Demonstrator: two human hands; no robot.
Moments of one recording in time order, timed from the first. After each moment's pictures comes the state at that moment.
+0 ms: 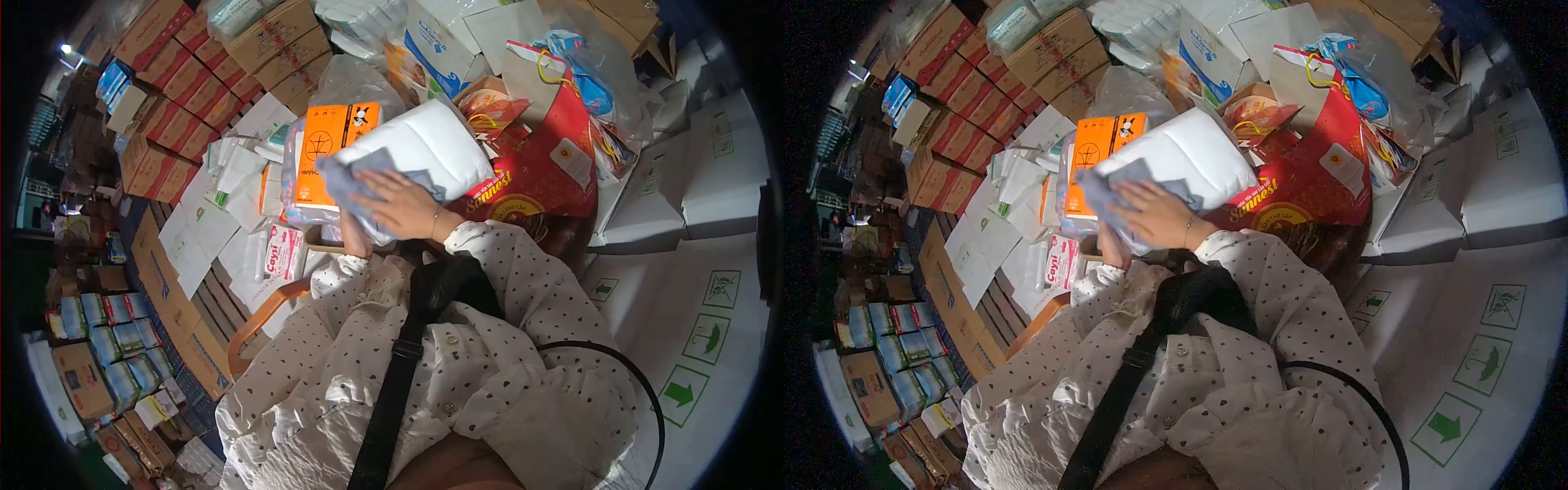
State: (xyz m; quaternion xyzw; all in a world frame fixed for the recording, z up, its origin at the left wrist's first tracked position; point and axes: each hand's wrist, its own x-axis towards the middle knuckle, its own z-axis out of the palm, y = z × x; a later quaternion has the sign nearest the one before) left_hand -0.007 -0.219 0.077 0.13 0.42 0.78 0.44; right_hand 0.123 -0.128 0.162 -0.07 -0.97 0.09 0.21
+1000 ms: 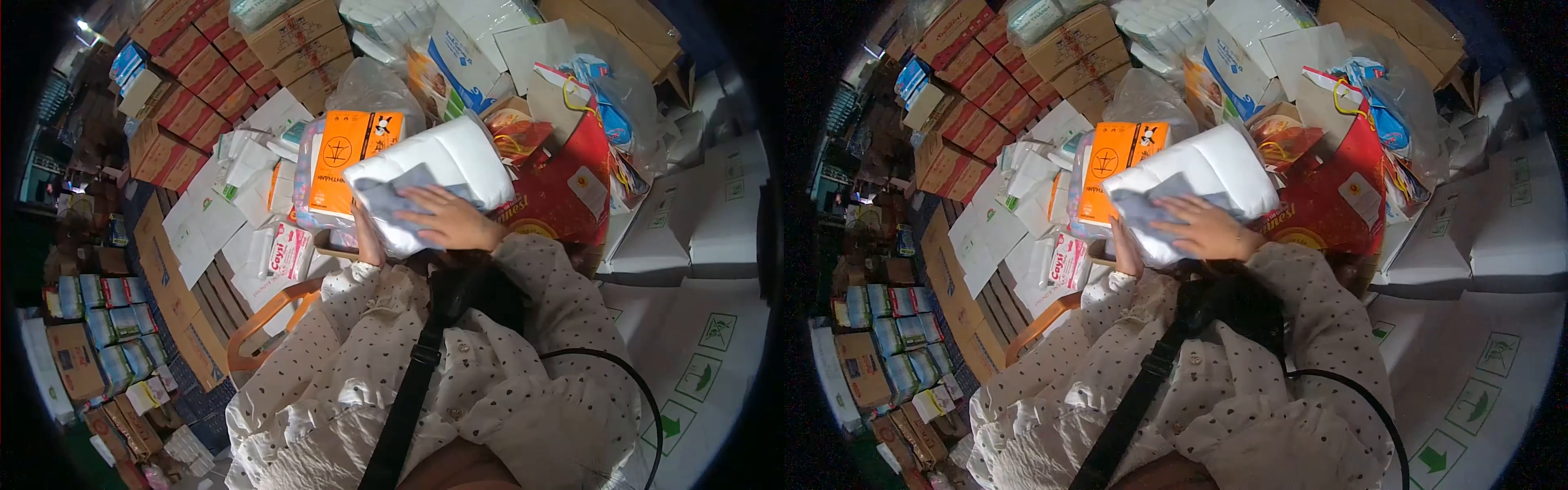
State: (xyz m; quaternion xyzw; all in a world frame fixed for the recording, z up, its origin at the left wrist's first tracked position) left_hand -0.006 -0.214 0.114 0.12 0.41 0.77 0.48; right_hand 0.159 -0.096 0.181 0.02 -0.98 0.16 0.13
